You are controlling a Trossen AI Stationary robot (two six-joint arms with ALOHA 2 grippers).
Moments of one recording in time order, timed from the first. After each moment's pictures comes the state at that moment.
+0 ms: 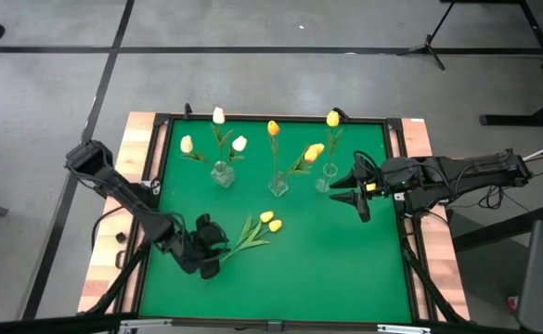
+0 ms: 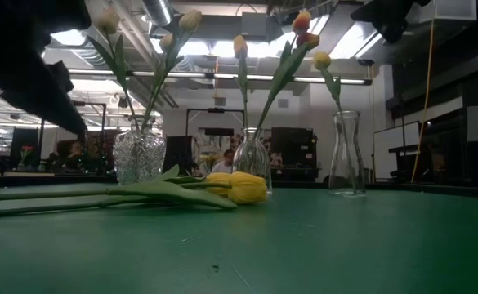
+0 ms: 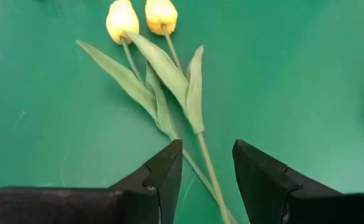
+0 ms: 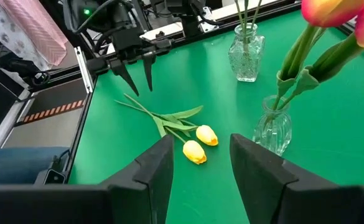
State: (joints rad) left arm -0.70 1.44 0.69 -0.21 -0.57 -0.92; right arm 0.16 0.87 0.86 -0.42 0.10 0.36
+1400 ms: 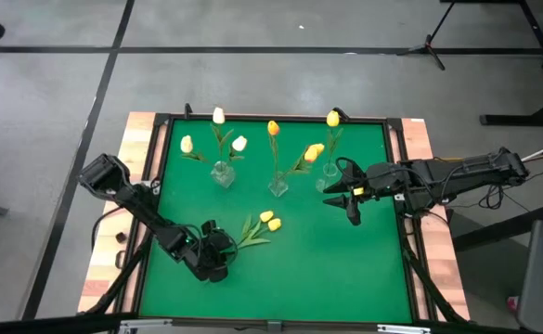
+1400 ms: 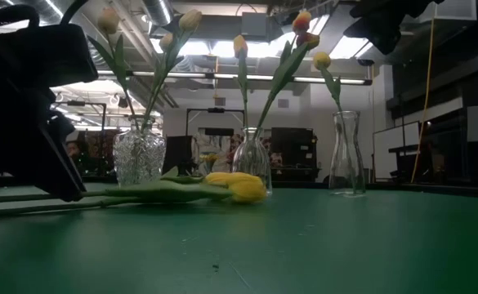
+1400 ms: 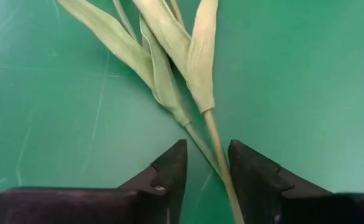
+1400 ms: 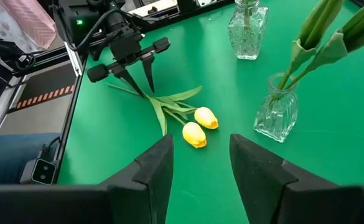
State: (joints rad) left arm -0.68 1.67 0.69 -0.09 -0.56 -0.94; right arm 0.16 0.96 0.86 -0.41 0.09 0.39
